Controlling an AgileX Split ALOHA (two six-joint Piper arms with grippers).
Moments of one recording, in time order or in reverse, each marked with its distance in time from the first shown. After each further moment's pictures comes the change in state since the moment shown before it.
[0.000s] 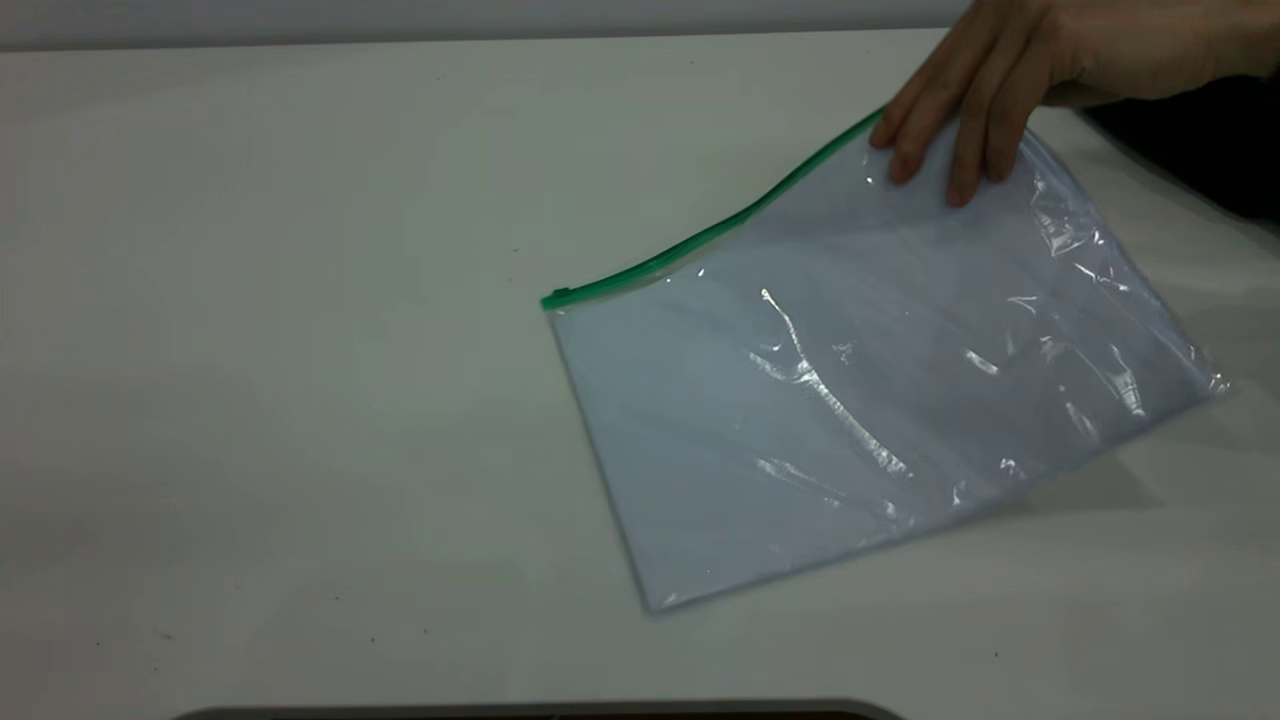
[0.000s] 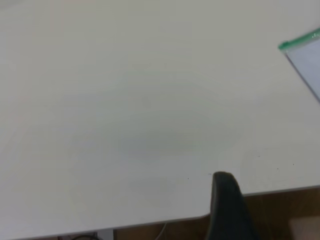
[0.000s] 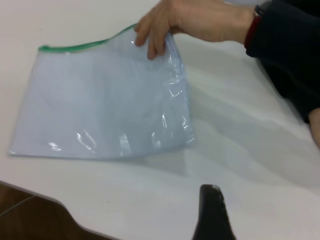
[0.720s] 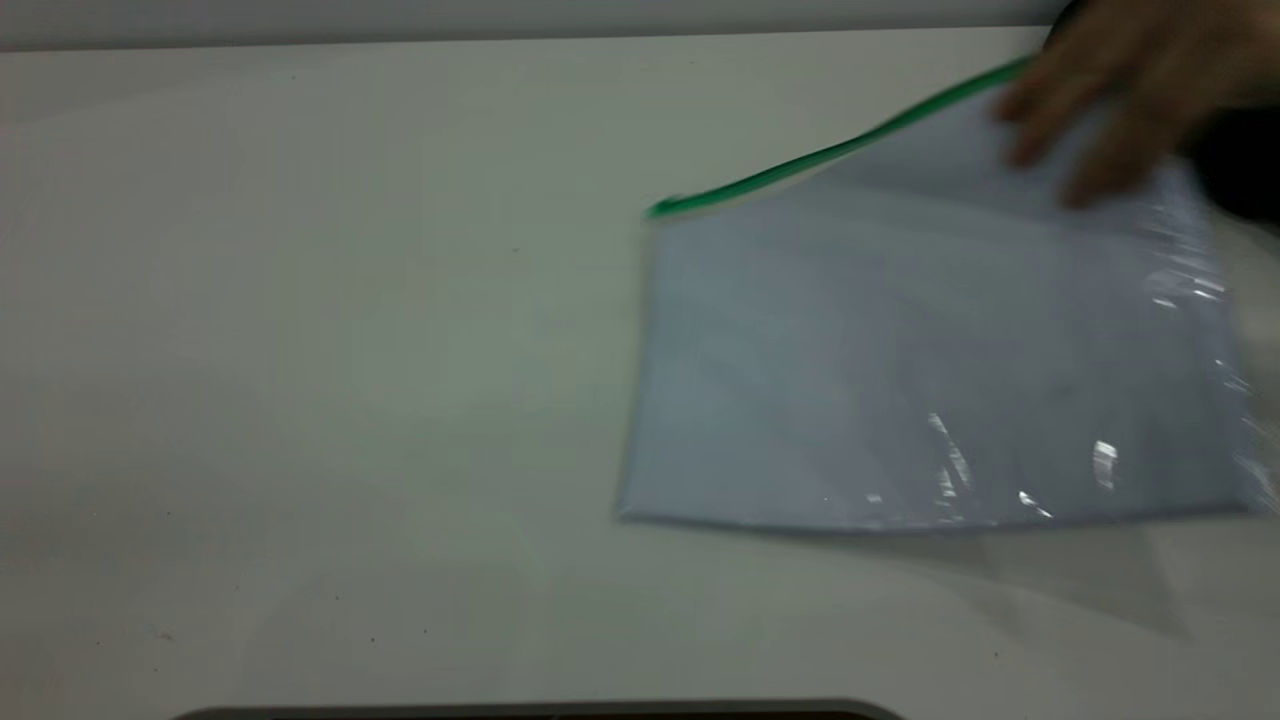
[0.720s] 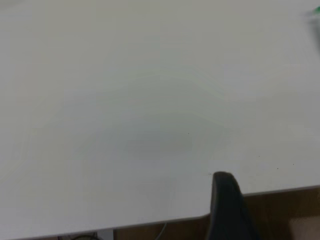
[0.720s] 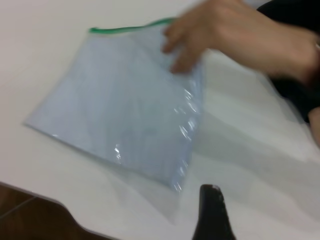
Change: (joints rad) left arm 0.000 0.000 0.000 0.000 0.000 0.001; right arm 0.000 0.000 0.000 0.000 0.000 0.013
